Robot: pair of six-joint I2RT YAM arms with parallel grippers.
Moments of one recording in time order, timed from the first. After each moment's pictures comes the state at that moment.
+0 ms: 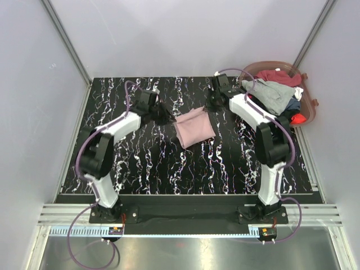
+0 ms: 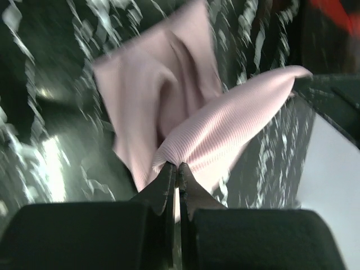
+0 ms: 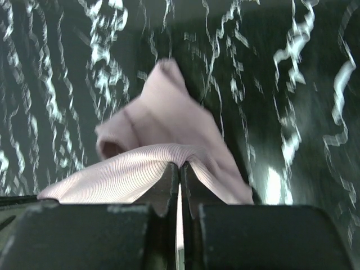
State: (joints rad) left arm -0.39 1.75 1.20 -0.19 0.31 -0.81; right arm 0.38 1.96 1.62 -0.51 -0.04 0.53
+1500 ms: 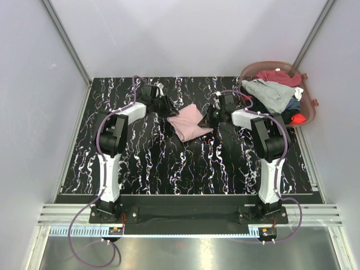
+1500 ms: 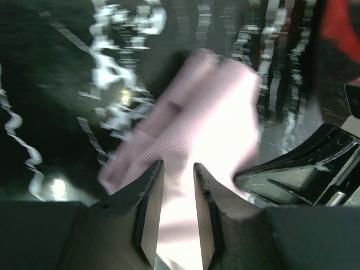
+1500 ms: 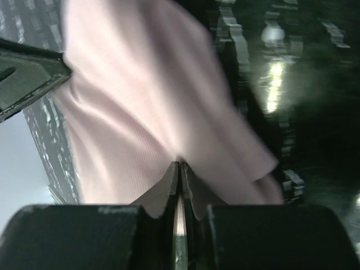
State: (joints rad) left arm -0.29 2.18 1.55 -0.12 0.49 -0.69; right arm 0.31 2.07 1.33 -0.07 -0.49 0.65
